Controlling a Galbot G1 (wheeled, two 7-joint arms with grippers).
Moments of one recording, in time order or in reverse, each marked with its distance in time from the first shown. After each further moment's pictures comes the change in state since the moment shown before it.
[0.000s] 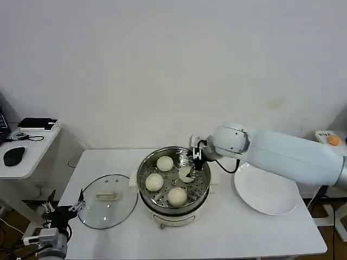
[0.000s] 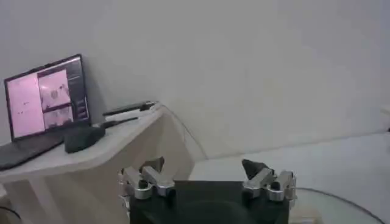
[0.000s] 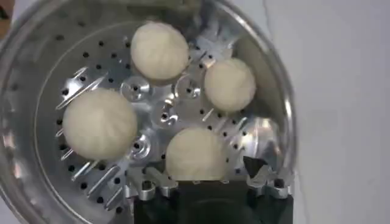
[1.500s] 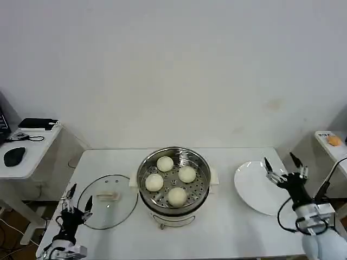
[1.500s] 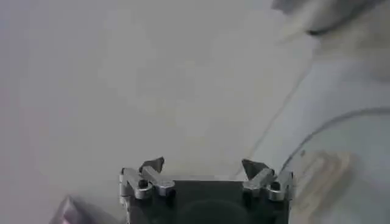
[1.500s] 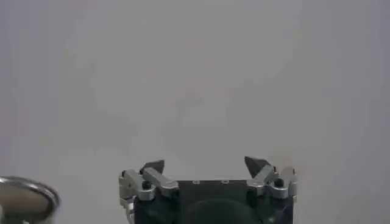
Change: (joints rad) left arm 0.016 0.075 0.062 0.139 1.003 -0.214 -0.016; right arm -1.841 0.352 1.975 0.301 -0.250 0.686 0.359
